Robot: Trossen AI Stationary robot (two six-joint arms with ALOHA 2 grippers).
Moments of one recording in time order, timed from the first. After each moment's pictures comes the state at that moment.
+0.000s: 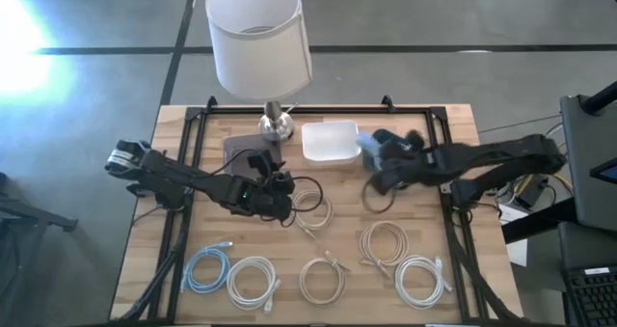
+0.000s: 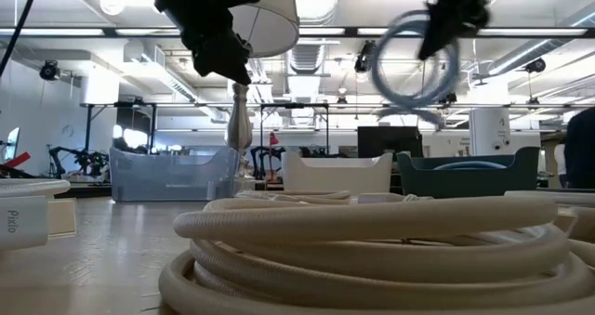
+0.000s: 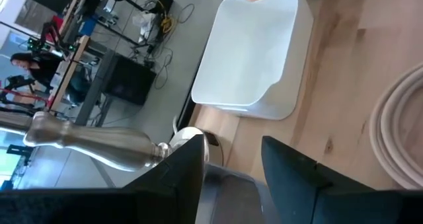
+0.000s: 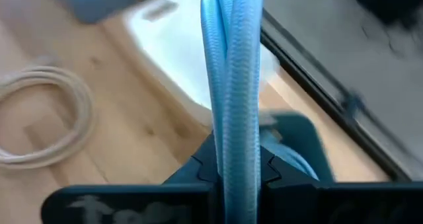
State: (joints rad) left arm -0.24 1.52 1.12 -0.61 -1.00 -0.12; right arm 0.12 1.21 1.13 -1.04 0.68 0.67
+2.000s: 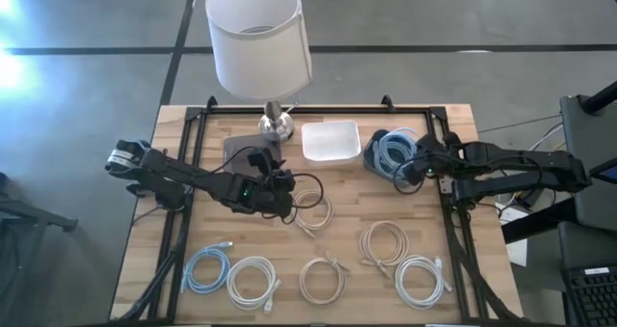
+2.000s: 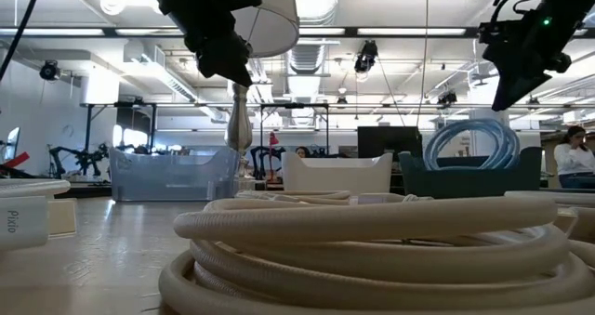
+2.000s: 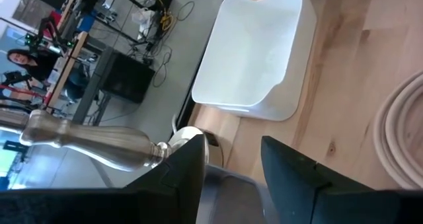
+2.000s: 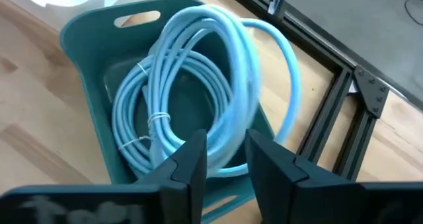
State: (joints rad) left arm -0.22 1.51 1.12 -0.60 -0.99 -0.11; right arm -0.09 0.79 0.72 -1.13 0.61 0.69
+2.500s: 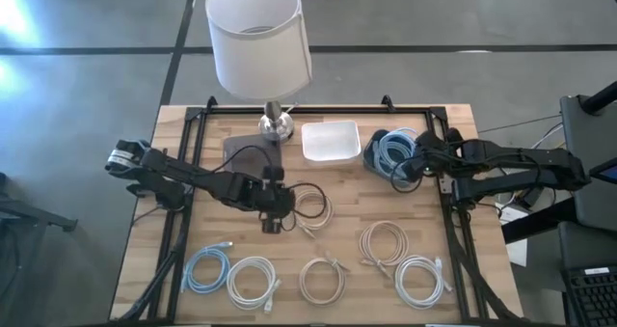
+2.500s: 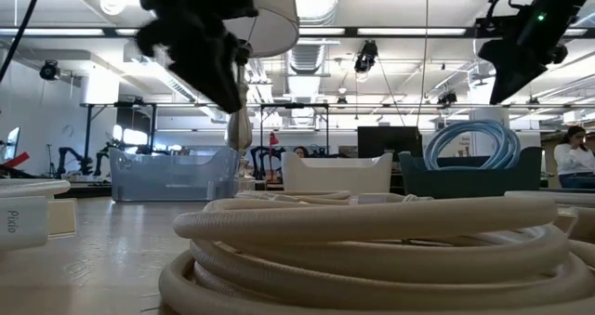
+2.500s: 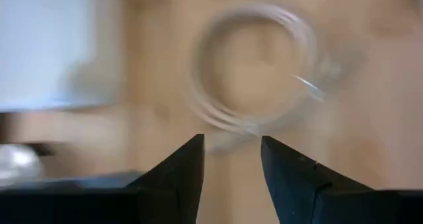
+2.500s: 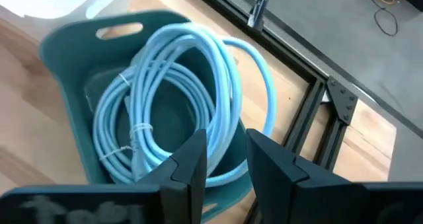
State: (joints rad) left arm -0.21 1.51 1.12 -0.67 -0.33 -0.03; right arm -0.09 0.85 0.79 -1.17 0.68 0.69
